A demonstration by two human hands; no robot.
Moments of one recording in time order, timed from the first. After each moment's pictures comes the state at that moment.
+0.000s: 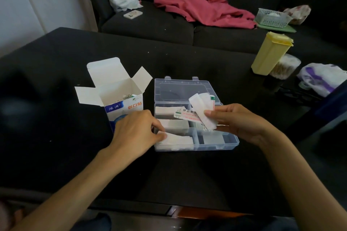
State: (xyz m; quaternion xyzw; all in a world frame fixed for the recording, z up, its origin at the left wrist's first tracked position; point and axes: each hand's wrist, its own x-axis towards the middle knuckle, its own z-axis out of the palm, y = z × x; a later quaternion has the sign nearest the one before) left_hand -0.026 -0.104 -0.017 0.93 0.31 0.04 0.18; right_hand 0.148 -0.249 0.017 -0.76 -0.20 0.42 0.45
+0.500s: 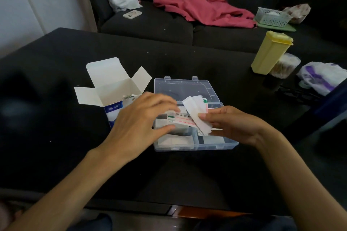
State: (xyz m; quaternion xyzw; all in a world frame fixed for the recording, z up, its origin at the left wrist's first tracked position) left_hand -0.033 -0.101 -0.008 0.95 0.13 0.25 0.16; right_hand 0.143 -0.246 0.015 -0.71 -0.18 0.50 0.45
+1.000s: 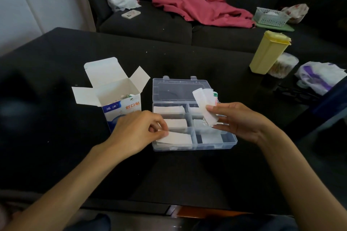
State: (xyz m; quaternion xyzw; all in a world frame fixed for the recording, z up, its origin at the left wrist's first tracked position) left_hand -0.026 -0.096 -0.018 0.93 0.23 0.04 0.27; right_hand 0.150 -0.250 0.019 -0.73 -0.12 0.43 0.52
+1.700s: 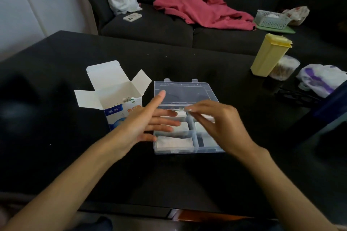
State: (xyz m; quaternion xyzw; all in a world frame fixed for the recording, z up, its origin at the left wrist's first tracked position) left_hand -0.018 -0.106 0.017 0.64 0.34 0.02 0.68; right_hand 0.124 -0.241 -0.003 -0.73 -0.61 -0.07 0.31
